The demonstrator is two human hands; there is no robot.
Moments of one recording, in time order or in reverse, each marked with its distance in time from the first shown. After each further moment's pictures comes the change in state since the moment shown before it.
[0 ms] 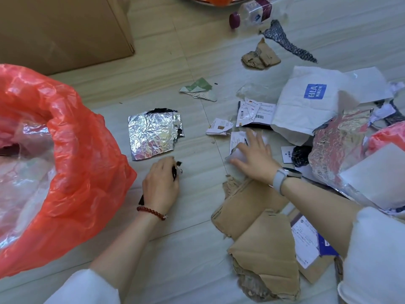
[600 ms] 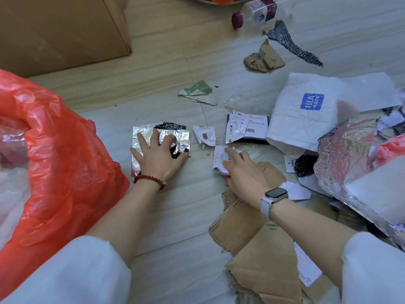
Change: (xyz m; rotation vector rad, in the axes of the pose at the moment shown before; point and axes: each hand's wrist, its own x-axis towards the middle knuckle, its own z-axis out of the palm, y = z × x) left_hand 0.081 -0.007 0.022 0.124 -0.259 -0.203; right_hand -0.003 -0.028 0.020 -0.214 0.161 -0.158
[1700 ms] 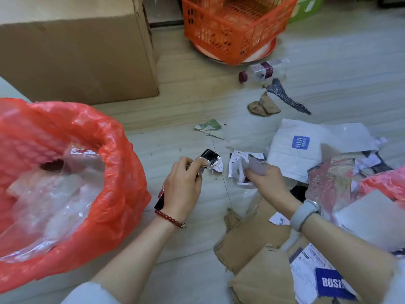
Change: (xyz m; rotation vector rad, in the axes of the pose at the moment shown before) left_hand -0.078 0.039 -0.058 -0.283 0.476 0.399; right_hand -0.017 0.000 -0.083 1.013 0.270 0.387
